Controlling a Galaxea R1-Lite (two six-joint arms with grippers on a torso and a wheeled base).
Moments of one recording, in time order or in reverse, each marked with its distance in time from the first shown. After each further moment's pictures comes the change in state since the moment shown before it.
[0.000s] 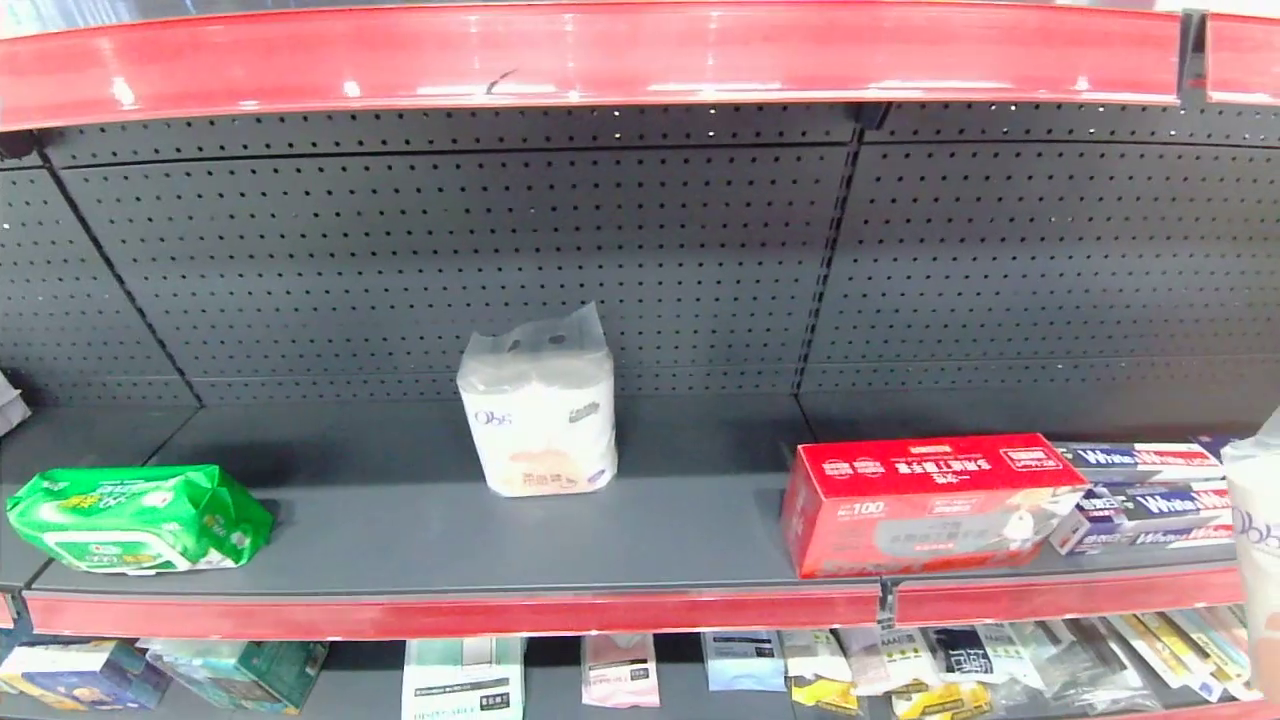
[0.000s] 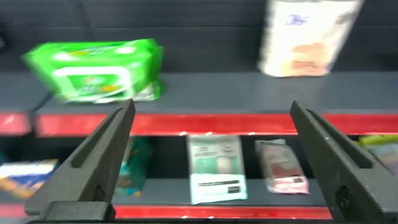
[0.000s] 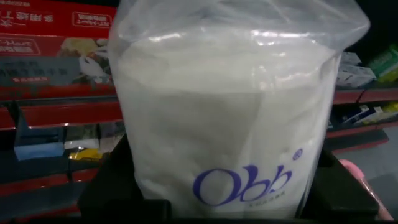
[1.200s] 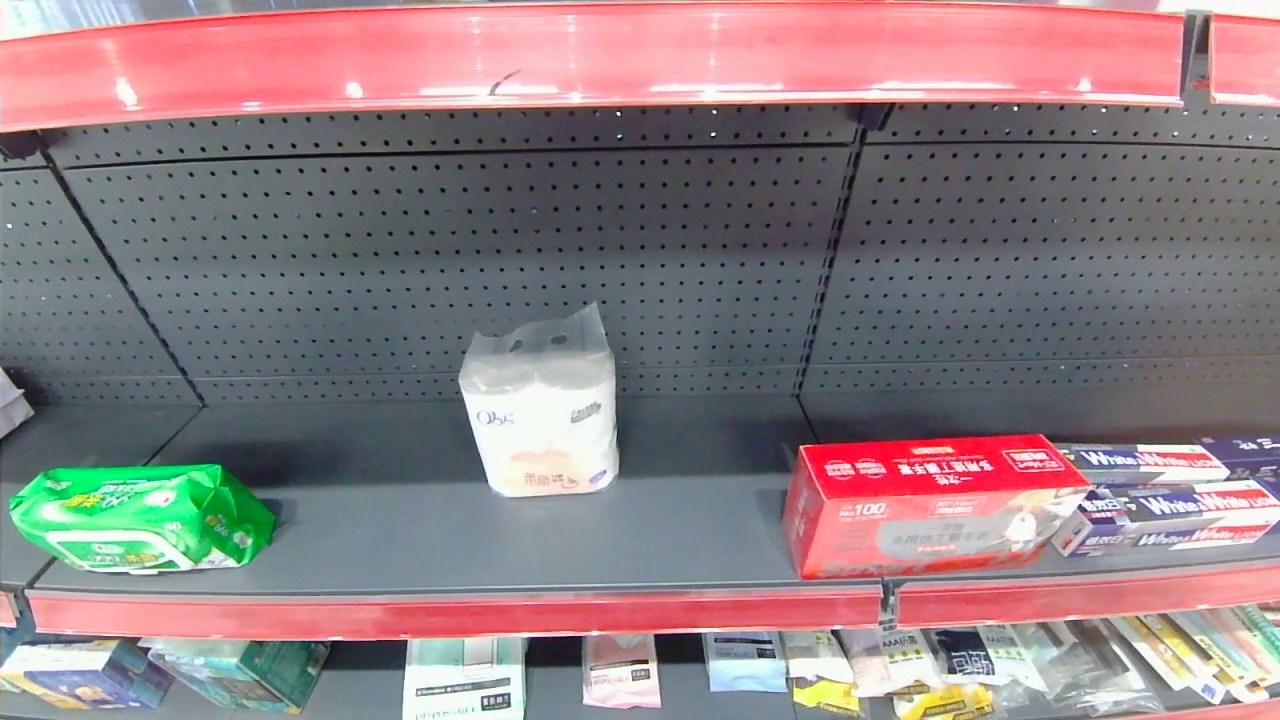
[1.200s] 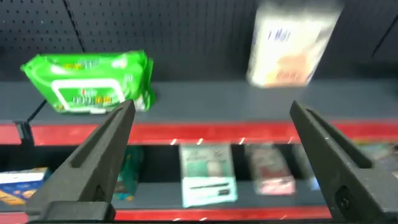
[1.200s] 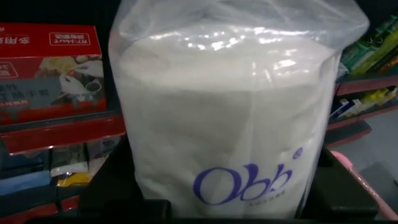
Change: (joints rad) left arm -0.005 0.114 -0.144 0.026 -0.045 -0.047; right arm -0.084 -0.091 0.067 -0.062 -0.046 0.026
